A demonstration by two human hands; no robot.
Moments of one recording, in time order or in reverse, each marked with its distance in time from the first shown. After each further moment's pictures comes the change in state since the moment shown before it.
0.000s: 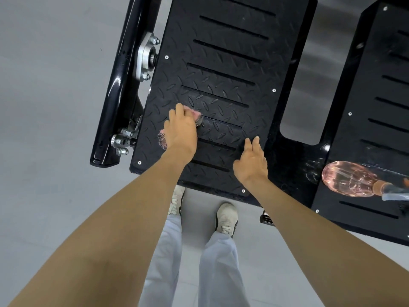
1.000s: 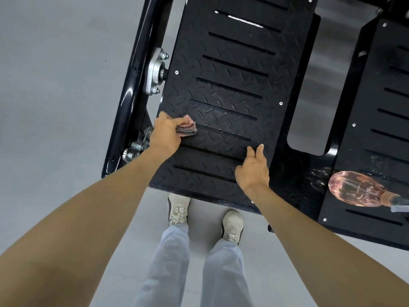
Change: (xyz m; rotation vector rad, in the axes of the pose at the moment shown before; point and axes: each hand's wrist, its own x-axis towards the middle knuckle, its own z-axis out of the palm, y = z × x) left_hand 0.040 -0.076 -0.004 -0.537 -0.067 0.059; right_hand 0.000 -0.030 0.000 0.047 0.039 0.054
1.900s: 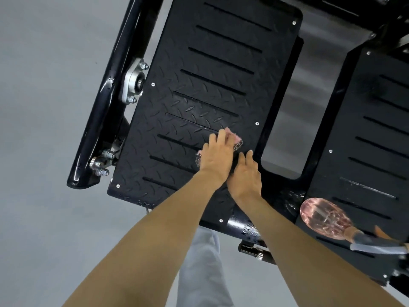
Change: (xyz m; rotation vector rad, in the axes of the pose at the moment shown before) left_hand -0.014 0.166 0.107 0.551 -0.115 0.170; right_hand 0.041 0.036 -0.050 -0.122 0.000 -0.129
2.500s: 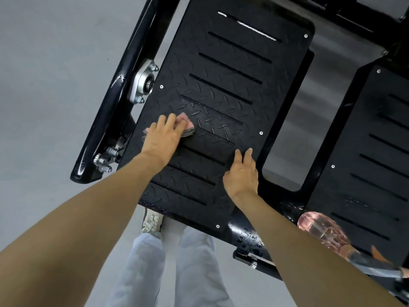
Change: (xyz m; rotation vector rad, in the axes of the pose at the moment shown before) left_hand -0.003 -0.126 -0.034 0.342 0.029 -0.056; right_hand 0.012 -0.015 -0.014 -0.029 -0.052 -0.069
